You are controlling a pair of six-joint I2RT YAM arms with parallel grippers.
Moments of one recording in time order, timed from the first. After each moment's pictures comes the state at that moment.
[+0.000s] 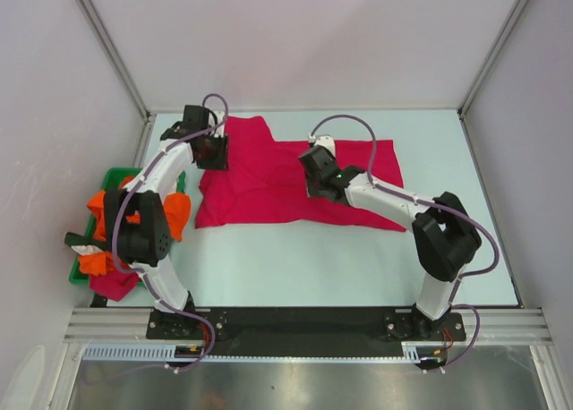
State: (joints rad) left arm -0.12 1.79 1.49 -0.66 0.11 -0.02; right arm 0.72 1.76 1.29 -0.41 0.41 0.45
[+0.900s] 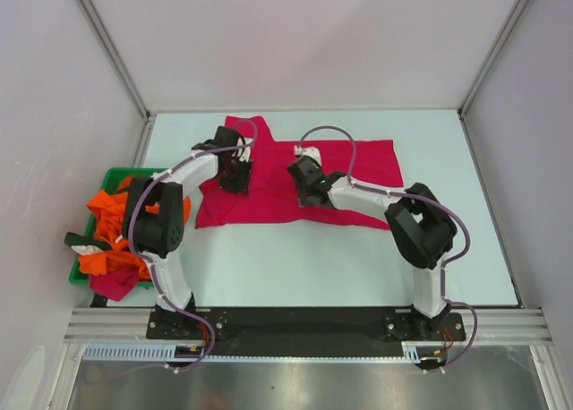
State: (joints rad) left arm -0.25 1.88 1.34 -0.61 0.12 -0.03; right arm 0.78 1.96 1.39 -0.34 0.35 0.44
